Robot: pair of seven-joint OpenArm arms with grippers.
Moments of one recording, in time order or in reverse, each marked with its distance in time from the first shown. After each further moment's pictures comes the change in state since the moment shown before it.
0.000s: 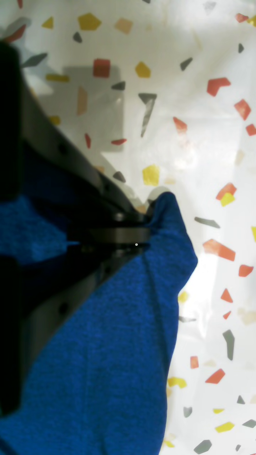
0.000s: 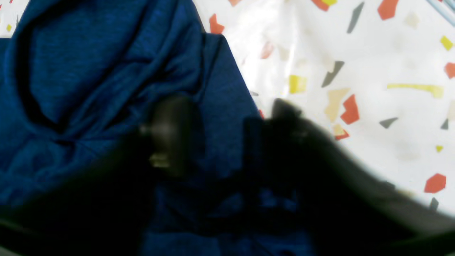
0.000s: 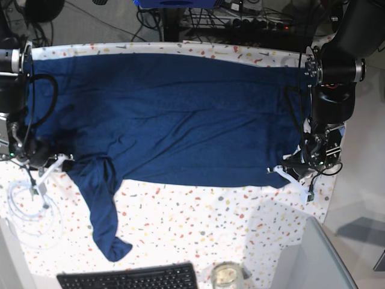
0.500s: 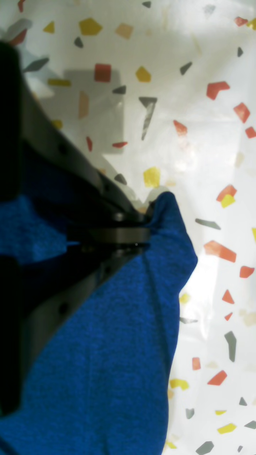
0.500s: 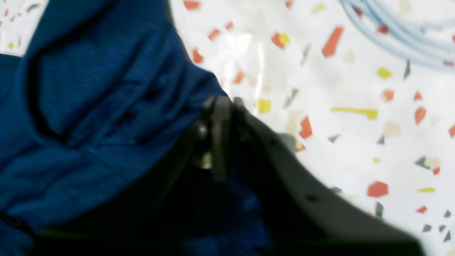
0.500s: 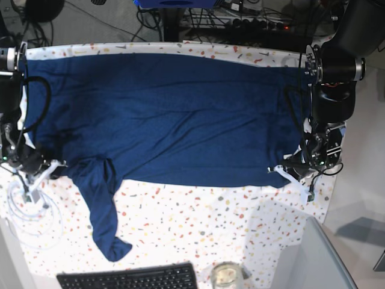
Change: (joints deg) left arm 0.4 -0.2 0.0 1.3 0.2 -0.2 0.9; right arm -0.9 1.5 0.3 4.9 0.0 0.1 -0.1
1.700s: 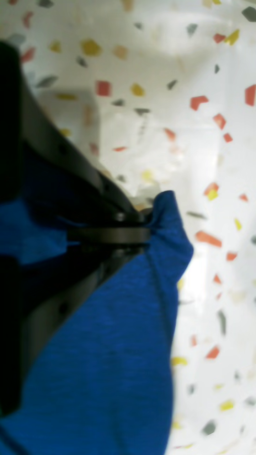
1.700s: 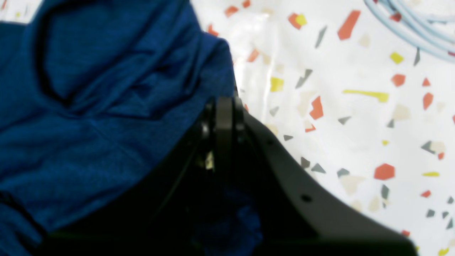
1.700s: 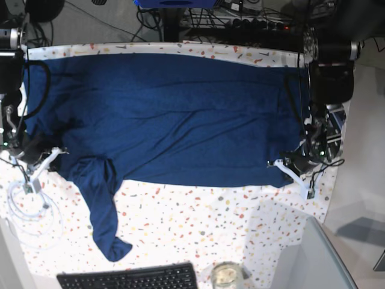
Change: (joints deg) left arm 8.9 0.2 0.0 16.0 0.1 0.2 1.5; right arm -7.5 0.4 0.0 9.9 -0.2 0.4 1.1
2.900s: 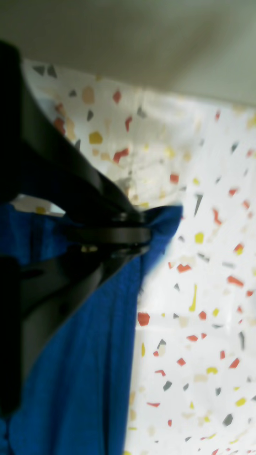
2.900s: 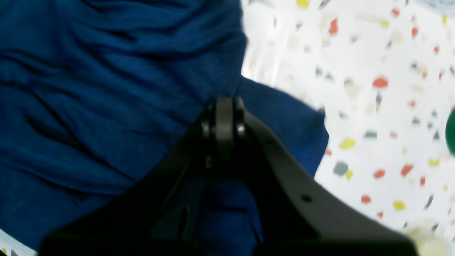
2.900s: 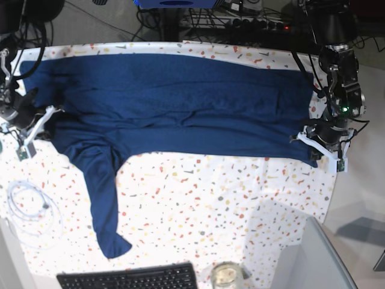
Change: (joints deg) left arm 20.6 1.7 -14.4 31.2 0.0 -0.2 6.1; right arm -22.1 -0.1 8.1 28.9 0.7 0.3 -7.9
